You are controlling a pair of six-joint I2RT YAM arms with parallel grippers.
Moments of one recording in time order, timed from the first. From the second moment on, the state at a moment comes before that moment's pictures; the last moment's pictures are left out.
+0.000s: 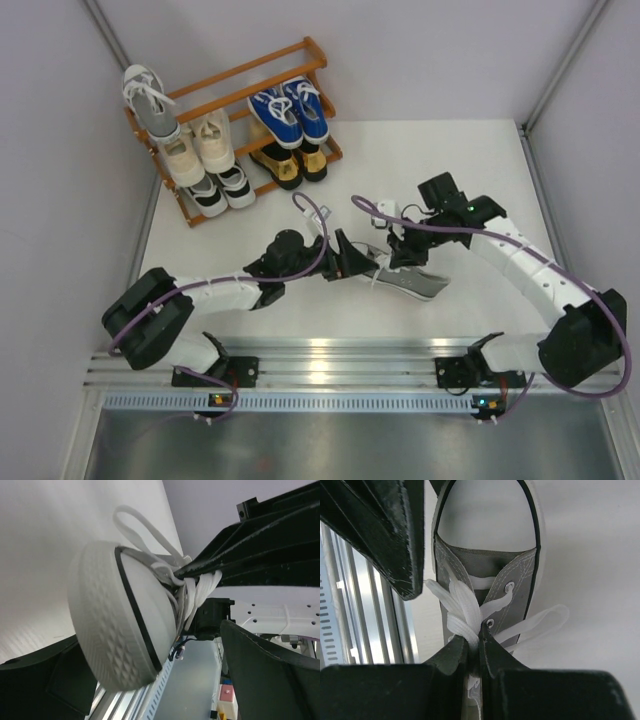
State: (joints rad) left arm -0.81 1.42 0.54 0.69 0.40 -1.08; right arm 0.47 1.30 1.10 -0.91 -0.65 -0.76
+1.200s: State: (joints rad) left arm -0.54 1.05 0.30 0.55 0.45 -1.05; right arm 0.20 0.99 0.72 -0.89 -0.96 -1.32
